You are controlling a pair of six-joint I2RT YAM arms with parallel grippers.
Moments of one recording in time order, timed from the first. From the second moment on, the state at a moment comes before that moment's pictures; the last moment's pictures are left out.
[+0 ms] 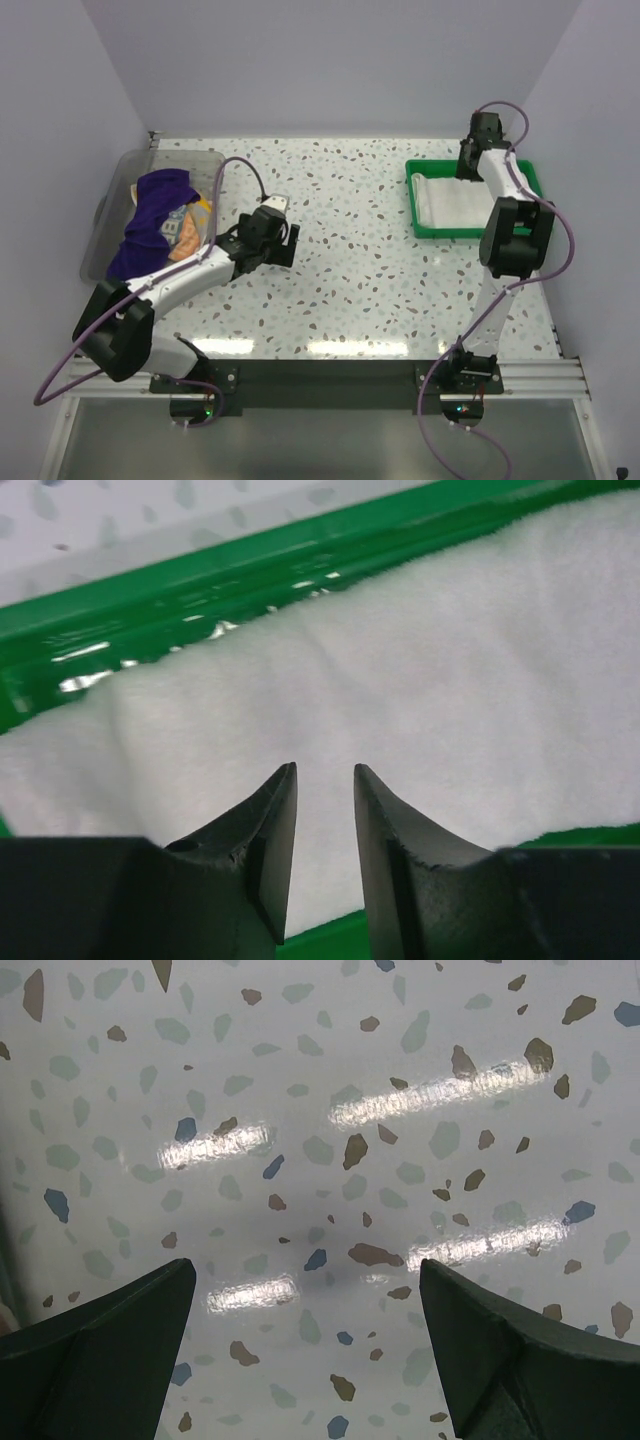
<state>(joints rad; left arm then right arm) -0.62 1.39 0.85 -0.33 -0.33 -0.29 -0.12 2.12 1.80 -0.62 0.24 0.07</state>
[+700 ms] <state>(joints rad) -0.62 1.32 0.85 -0.37 -0.33 -0.36 0.04 2.23 1.76 -0.55 -0.06 0.25</state>
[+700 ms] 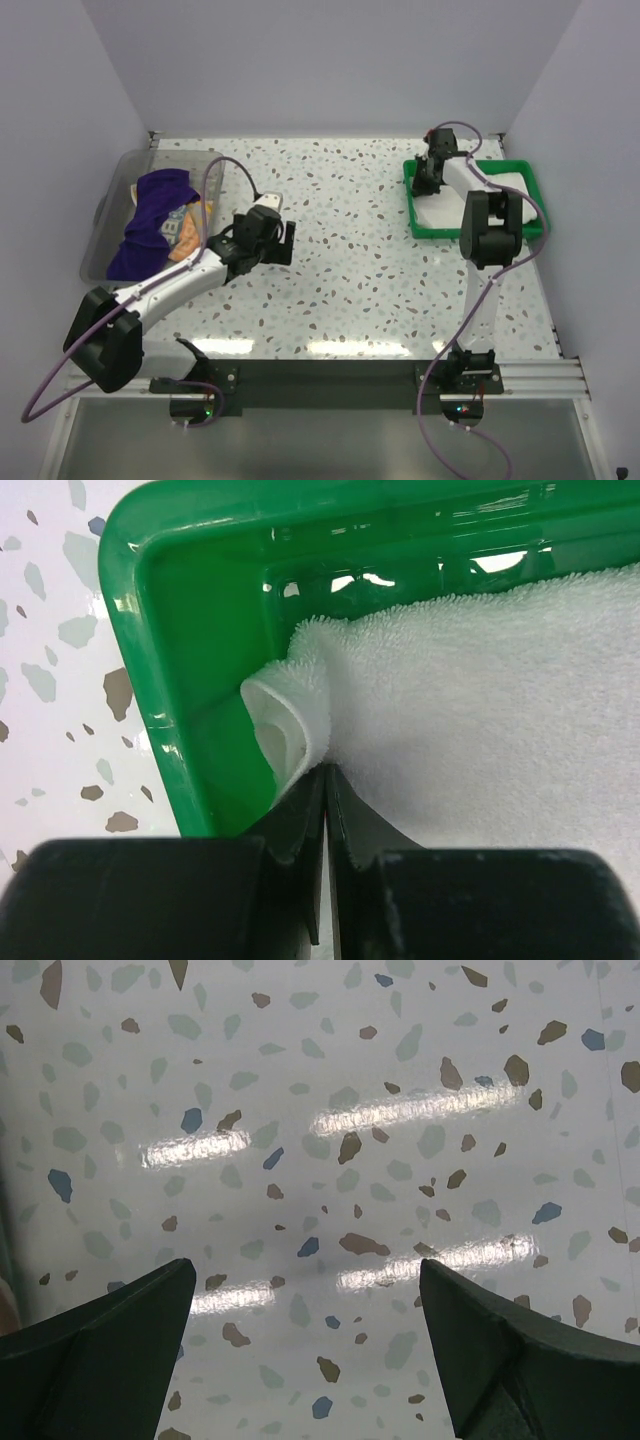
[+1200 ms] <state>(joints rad) -0.58 1.38 1.13 -0.50 -0.38 -0.38 0.07 1.77 1.67 -0.69 0.00 0.25</state>
